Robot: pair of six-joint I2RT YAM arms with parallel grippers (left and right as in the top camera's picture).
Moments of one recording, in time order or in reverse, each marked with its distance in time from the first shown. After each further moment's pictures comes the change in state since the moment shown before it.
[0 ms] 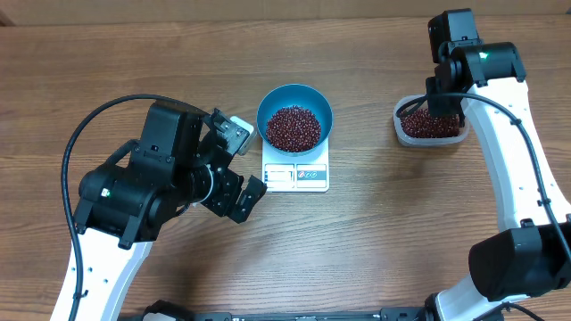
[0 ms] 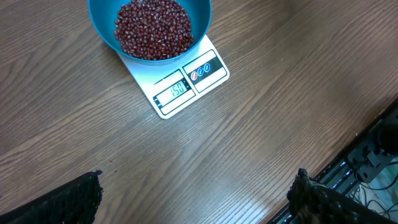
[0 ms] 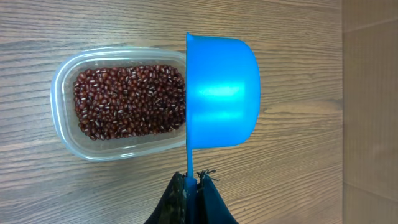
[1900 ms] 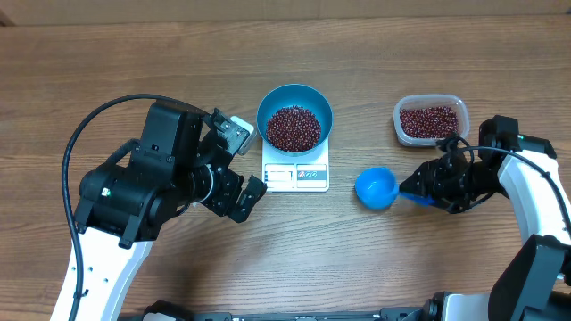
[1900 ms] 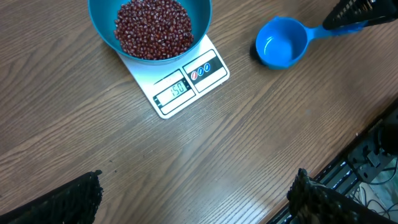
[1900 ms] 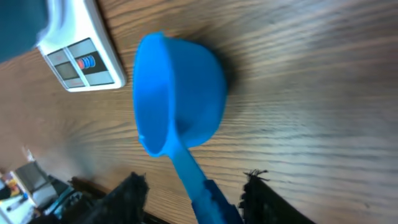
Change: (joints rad) left arm 0.000 0.002 0.000 0.000 0.000 0.000; right arm -0.364 -0.207 -0.739 0.126 -1.049 -0.081
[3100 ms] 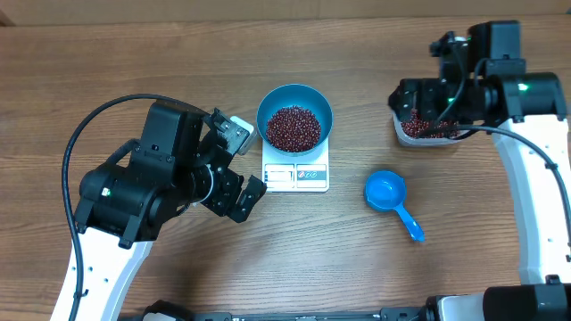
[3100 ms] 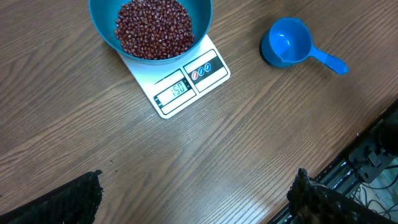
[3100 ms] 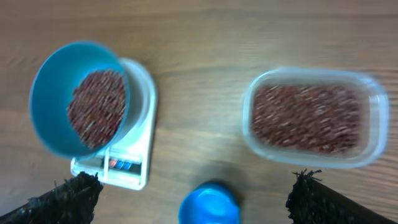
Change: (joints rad) left arm 0.000 0.000 0.000 0.000 -0.002 0.000; right arm 0.300 0.003 0.600 0.005 0.332 0.066
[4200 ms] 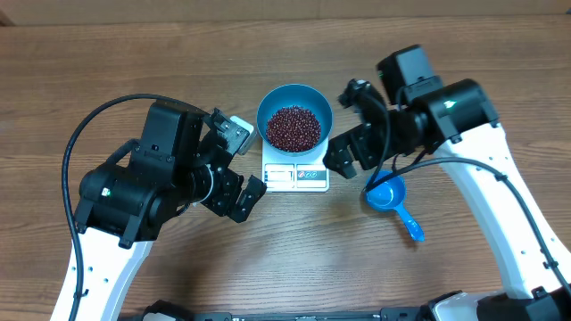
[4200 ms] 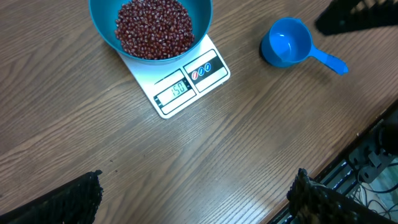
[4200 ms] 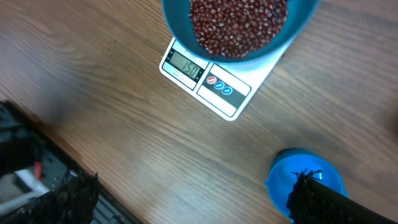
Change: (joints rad) left arm 0.000 0.000 0.000 0.000 0.000 0.000; right arm 0.354 0.000 0.001 -0.183 -0.088 -0.142
